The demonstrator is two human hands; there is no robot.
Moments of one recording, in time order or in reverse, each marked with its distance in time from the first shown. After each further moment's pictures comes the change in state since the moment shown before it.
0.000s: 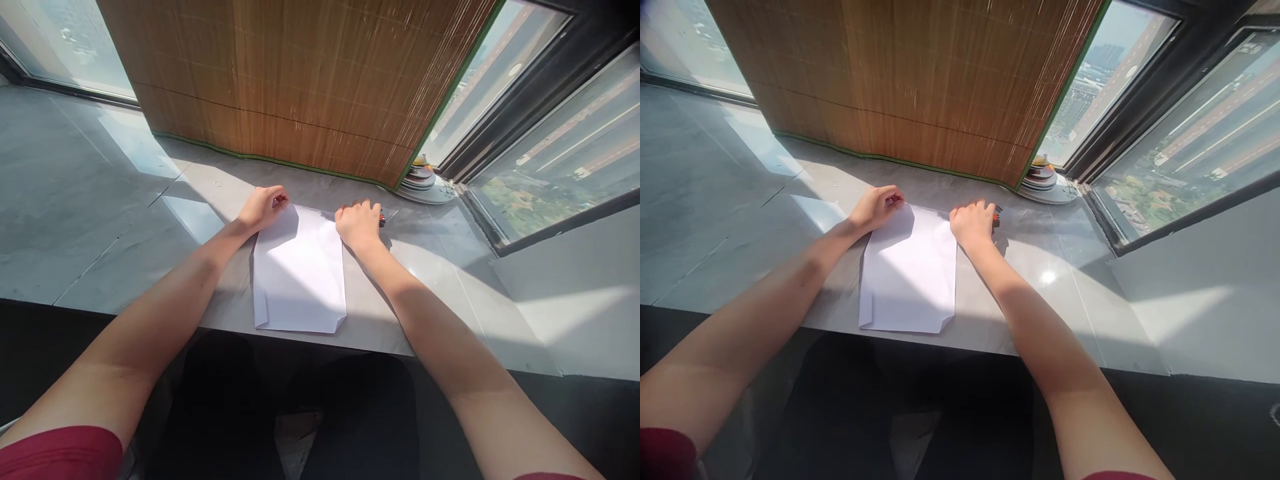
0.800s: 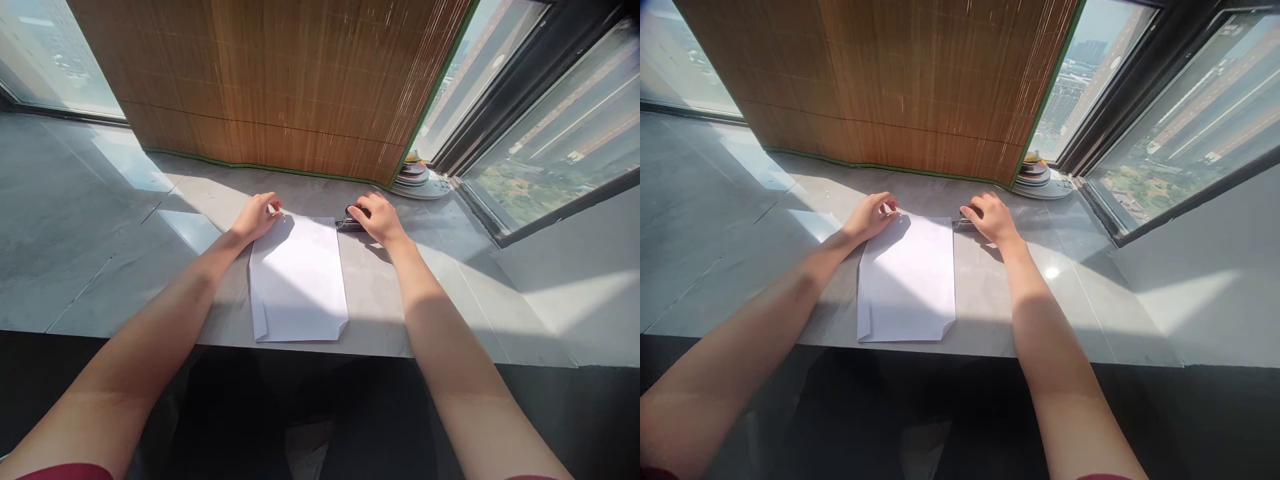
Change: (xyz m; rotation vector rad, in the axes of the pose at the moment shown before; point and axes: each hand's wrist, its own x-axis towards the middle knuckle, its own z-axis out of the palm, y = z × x) left_hand 0.002 -0.006 0.001 0.079 -0.059 -0.045; right_hand 0.001 0.079 -0.010 0.383 0.088 -0.186
